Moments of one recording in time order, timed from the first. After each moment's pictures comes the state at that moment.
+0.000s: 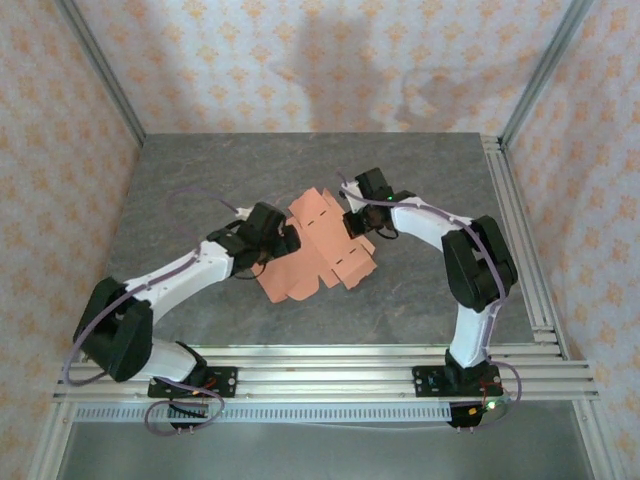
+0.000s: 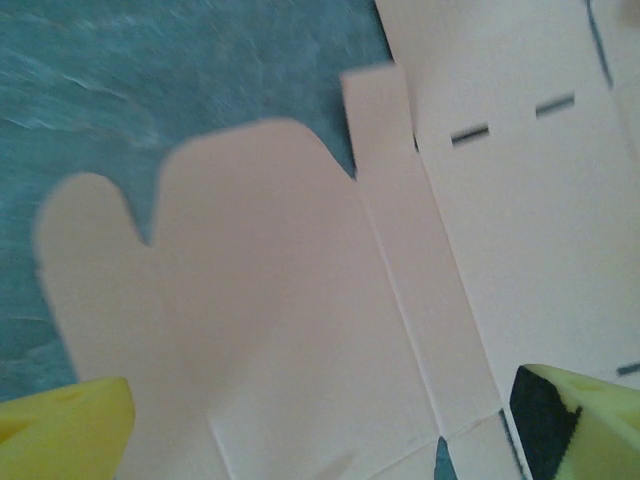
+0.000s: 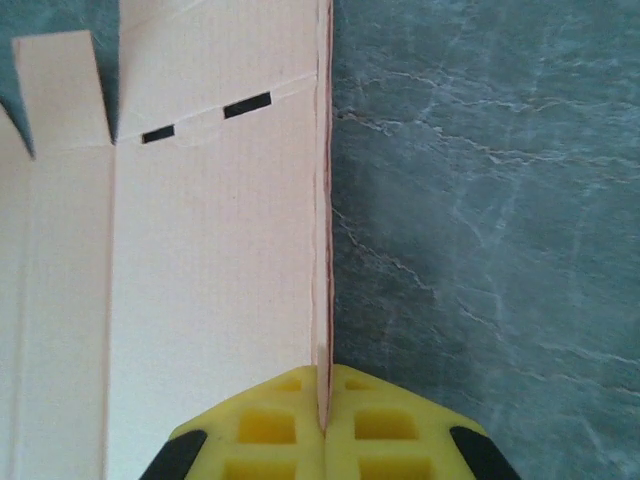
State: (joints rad) left arm -0.51 1.39 0.92 -0.50 -0.18 -0.87; right arm 0.49 1.87 1.27 -0.41 -0.15 -0.03
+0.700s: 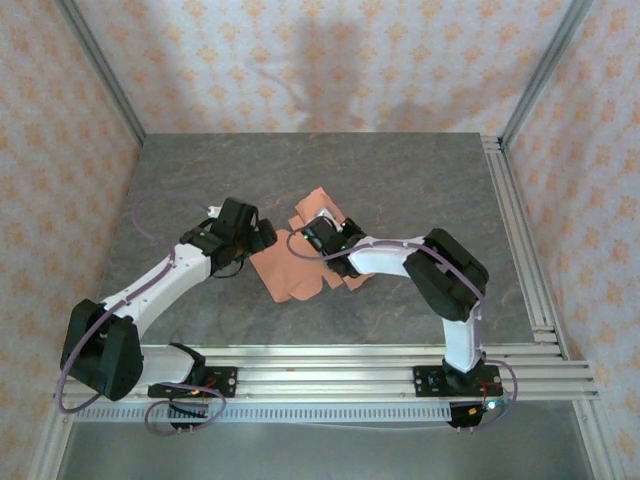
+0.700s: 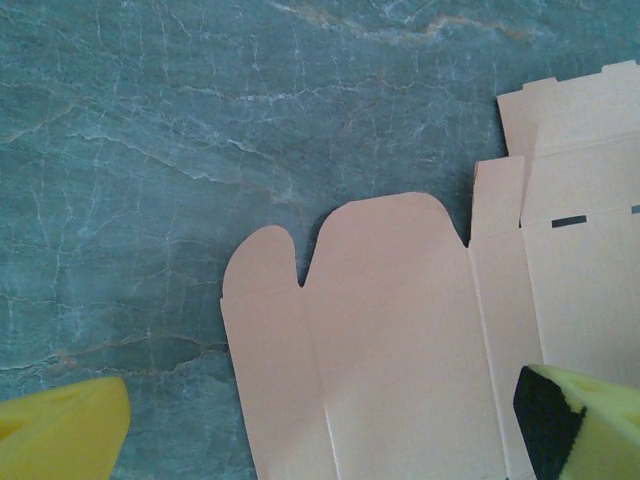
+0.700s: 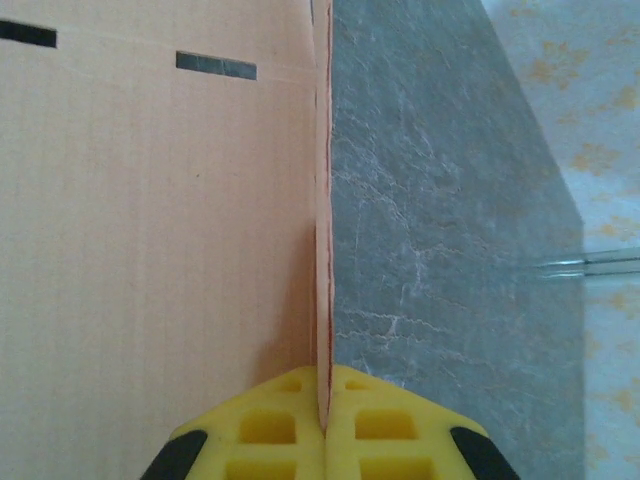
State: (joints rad) left arm -0.37 1.30 0.88 -0.57 -0.16 -0.83; right arm 0.84 1.95 1.14 -0.16 0.85 -0.22
